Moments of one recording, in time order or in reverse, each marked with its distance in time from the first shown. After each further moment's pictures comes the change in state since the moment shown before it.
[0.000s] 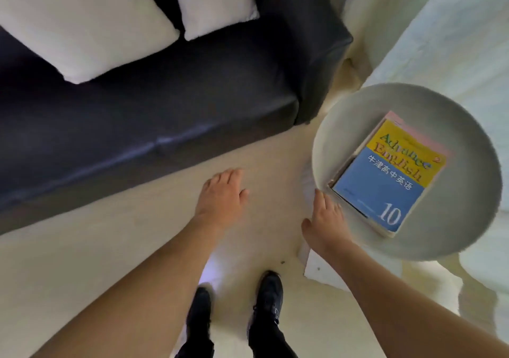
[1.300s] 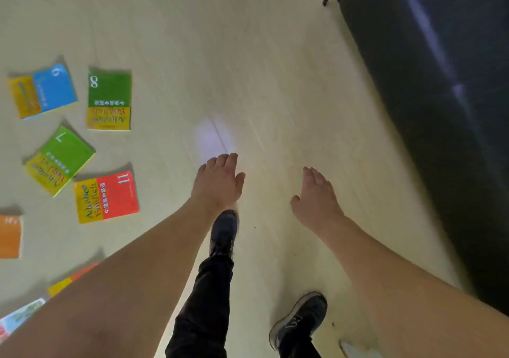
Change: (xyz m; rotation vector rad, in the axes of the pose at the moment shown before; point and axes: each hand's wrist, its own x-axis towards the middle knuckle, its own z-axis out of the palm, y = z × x) left_hand -0.556 -0.413 0.300 -0.775 0.145 -1.290; right_hand -0.263 -0.447 0.496 -1.085 -0.484 -1.012
